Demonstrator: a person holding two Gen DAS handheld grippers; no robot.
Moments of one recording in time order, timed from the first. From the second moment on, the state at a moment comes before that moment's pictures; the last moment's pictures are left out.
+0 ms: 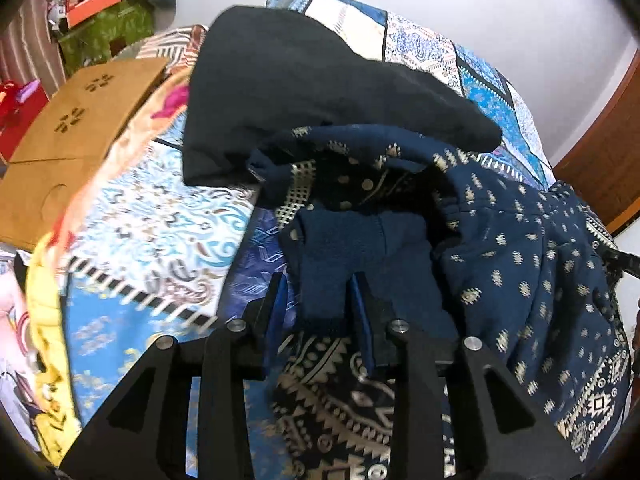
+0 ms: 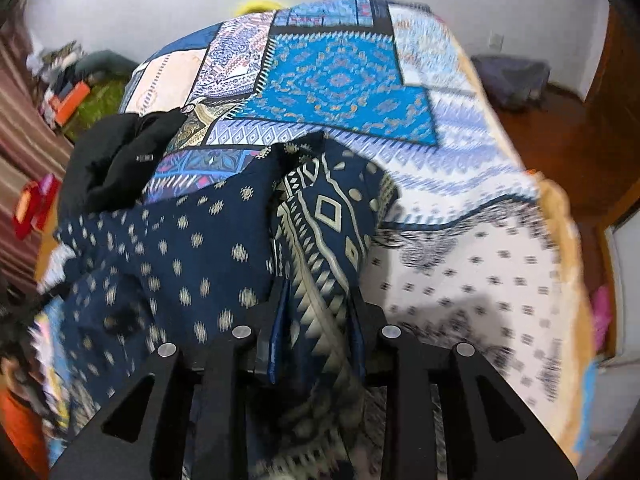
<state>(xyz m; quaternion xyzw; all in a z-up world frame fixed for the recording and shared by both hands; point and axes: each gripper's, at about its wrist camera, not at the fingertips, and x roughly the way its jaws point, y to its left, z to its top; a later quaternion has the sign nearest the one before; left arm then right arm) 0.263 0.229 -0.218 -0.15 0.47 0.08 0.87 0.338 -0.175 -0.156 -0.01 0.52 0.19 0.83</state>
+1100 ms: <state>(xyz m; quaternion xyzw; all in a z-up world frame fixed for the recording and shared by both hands) 0.089 0.199 -0.258 -0.27 0.57 -0.02 0.78 0.138 -0.243 -0.158 0.05 0.53 0.20 0.83</state>
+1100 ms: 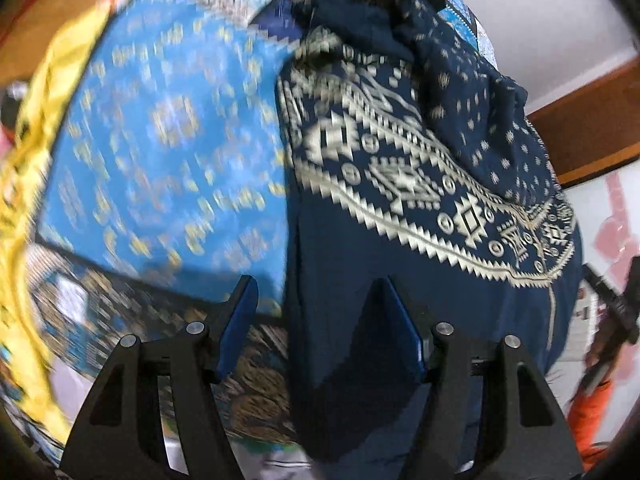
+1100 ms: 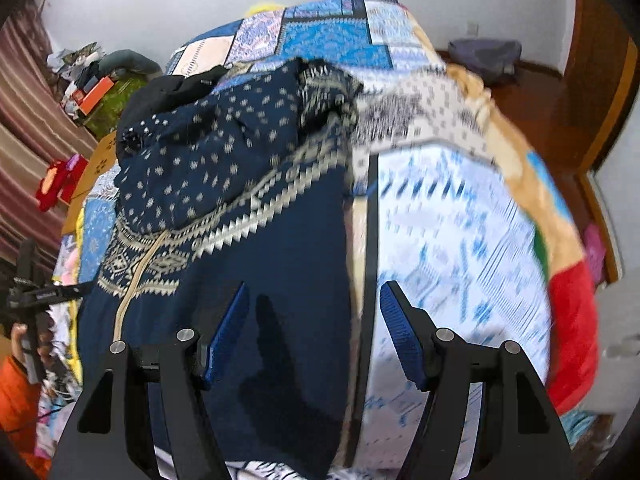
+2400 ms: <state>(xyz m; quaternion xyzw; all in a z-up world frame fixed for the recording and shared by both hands) 0.198 0.198 -0.218 -0.20 0.47 0.07 0.86 0.204 -0.207 -0.152 0.04 0.44 0.17 0.88</state>
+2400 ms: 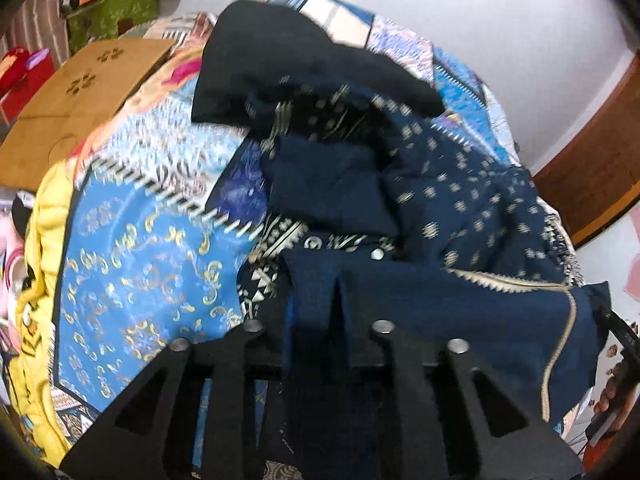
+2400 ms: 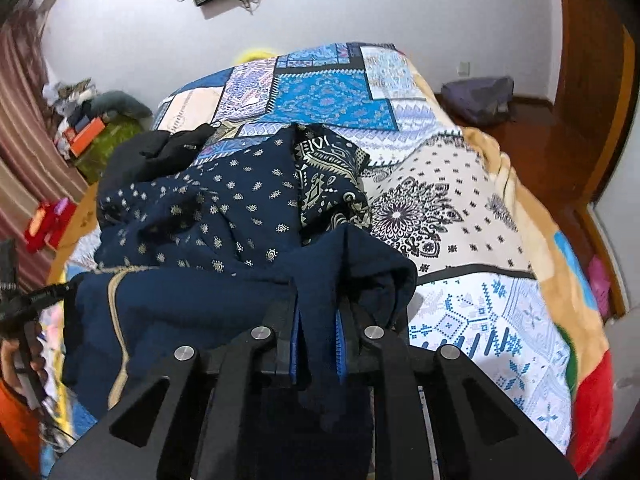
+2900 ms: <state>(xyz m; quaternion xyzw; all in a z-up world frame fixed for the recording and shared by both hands) 0.136 0.198 -0.226 -0.26 0.49 0.02 0.83 0.158 -0.213 -0.149 -0.05 0.46 0.18 0.87</state>
